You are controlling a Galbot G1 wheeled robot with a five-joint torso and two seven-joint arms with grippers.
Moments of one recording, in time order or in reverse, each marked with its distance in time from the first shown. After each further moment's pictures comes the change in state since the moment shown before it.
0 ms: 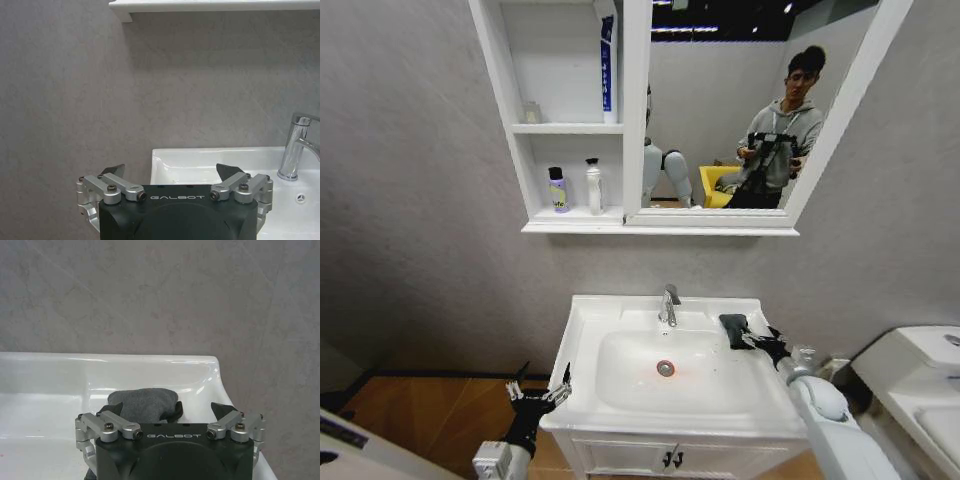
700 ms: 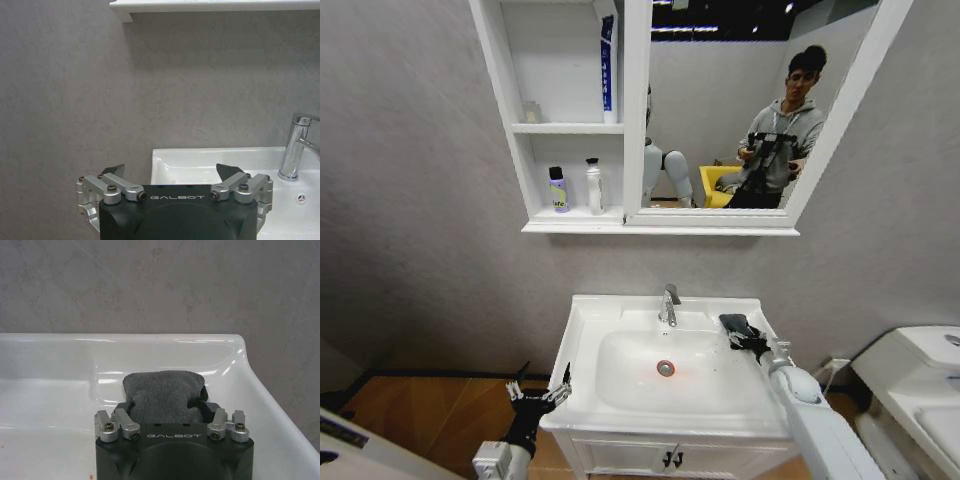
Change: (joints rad) left arm 0.000 0.000 0.000 0.000 0.000 0.000 0.000; right arm 0.101 0.002 -0.086 -0.126 0.005 -0.016 -0.005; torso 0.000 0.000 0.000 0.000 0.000
